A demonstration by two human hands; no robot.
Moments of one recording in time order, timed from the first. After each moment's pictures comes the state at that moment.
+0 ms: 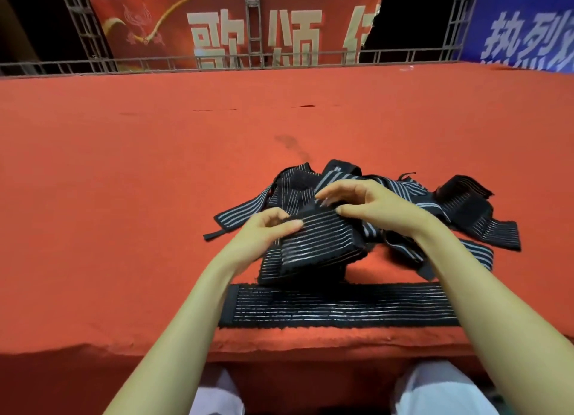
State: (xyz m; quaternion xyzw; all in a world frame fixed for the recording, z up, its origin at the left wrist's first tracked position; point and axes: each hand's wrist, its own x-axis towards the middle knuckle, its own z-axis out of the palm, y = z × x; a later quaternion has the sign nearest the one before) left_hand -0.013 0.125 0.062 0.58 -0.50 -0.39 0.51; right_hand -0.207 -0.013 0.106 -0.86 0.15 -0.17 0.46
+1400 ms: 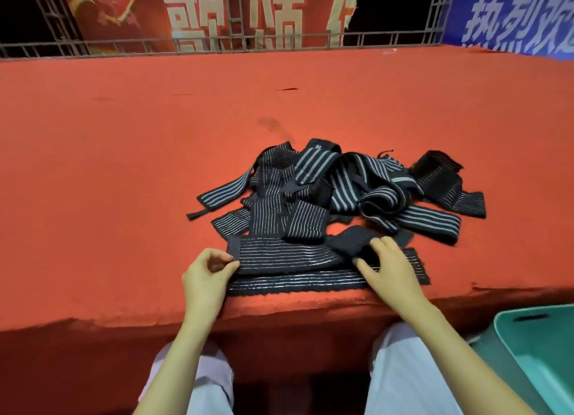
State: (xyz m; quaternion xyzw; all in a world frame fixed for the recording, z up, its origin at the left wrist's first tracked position) left_hand -0.023 0.203 -0.035 0.77 -0.32 -0.11 0.55; right_hand -0.286 0.046 -0.046 -0.83 0.46 -0.29 0.12
